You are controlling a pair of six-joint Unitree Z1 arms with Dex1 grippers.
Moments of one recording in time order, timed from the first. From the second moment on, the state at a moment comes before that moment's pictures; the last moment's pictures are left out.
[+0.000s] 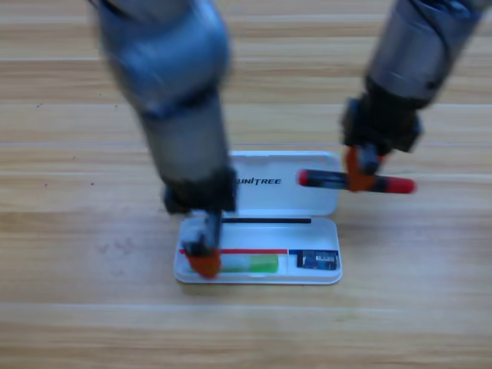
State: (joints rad) arm 0 -0.95 2.00 -1.59 0.97 0.09 0.61; arm 1 0.81 2.08 -1.90 1.21 0.05 -0.75
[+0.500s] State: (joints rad) arm 0 -0.72 1.63 -1.33 0.98 0.06 0.61; arm 1 0.94 2.38 -2.23 1.28 0.04 -0.71
